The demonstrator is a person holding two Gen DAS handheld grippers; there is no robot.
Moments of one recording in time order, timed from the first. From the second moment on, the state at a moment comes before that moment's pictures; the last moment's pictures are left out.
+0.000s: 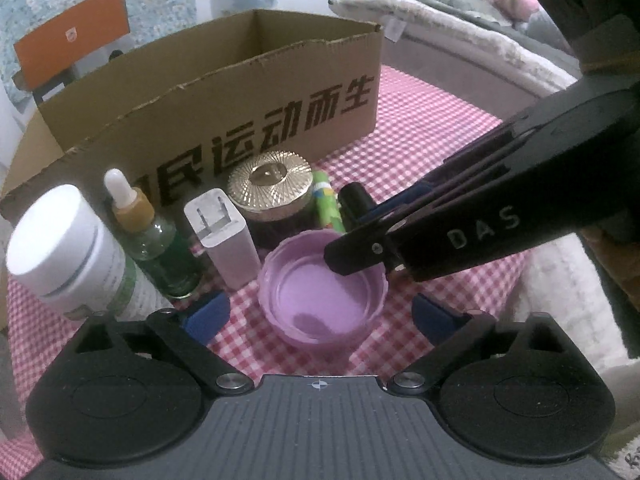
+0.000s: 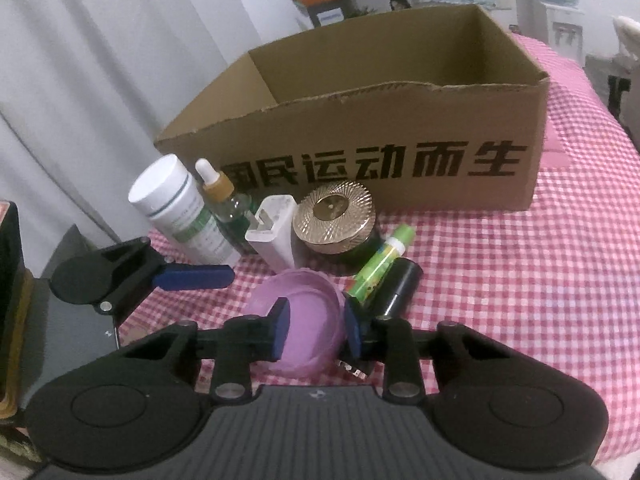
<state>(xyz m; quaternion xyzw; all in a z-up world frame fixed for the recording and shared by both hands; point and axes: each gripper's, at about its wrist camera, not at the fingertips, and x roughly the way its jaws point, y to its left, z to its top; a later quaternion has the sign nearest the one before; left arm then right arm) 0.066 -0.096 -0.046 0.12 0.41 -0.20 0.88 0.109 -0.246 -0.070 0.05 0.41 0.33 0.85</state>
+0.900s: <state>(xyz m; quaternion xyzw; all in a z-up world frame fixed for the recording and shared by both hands) 0.058 -0.082 -0.055 0.12 0.43 -0.18 0.88 0.111 -0.214 -0.074 0.01 0.43 0.34 0.84</state>
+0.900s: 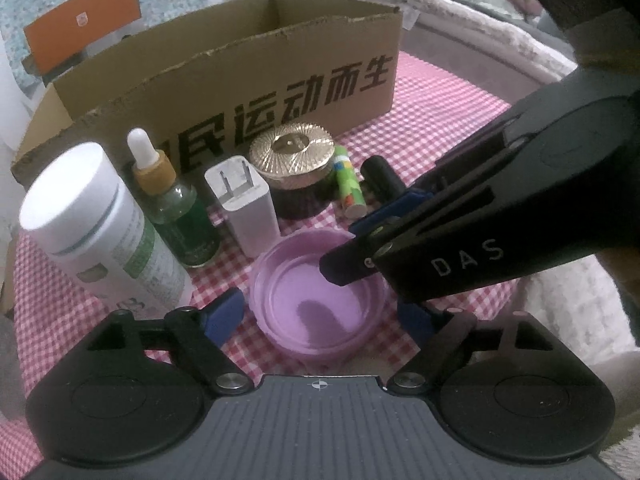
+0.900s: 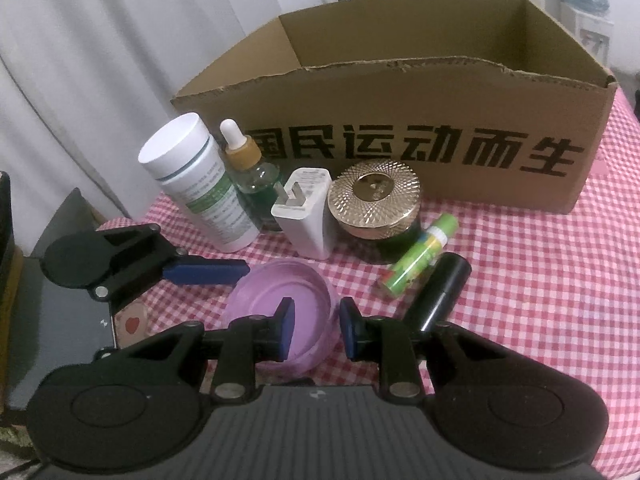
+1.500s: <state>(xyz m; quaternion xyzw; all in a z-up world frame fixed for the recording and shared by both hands) 0.053 -0.075 -0.045 0.10 0.41 -0.18 0.89 0.112 -0.211 -0.075 -0.01 0.42 0.35 0.84</state>
